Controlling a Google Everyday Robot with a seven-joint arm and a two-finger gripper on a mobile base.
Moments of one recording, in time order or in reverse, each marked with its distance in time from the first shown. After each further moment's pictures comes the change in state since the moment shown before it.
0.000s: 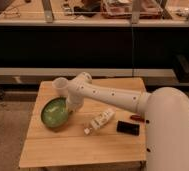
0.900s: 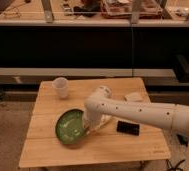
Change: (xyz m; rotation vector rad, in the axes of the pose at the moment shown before) arm -0.099 0.090 -0.028 -0.062 -0.035 0.003
